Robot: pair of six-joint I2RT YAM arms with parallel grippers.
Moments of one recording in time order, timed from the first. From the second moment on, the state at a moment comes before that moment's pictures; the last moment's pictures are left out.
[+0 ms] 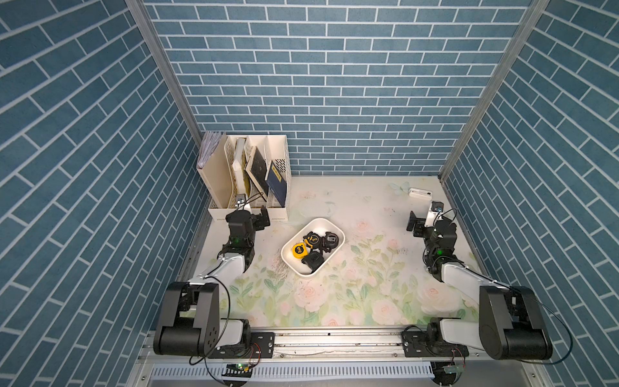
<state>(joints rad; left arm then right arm) -0.09 1.33 0.65 0.38 -0.21 -0.14 0.07 1.28 0.48 0.59 0.09 0.02</state>
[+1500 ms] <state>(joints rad) -0.69 1.62 1.13 -0.75 -0.28 -1.04 0.49 1.34 0.85 0.00 0.58 0.11</state>
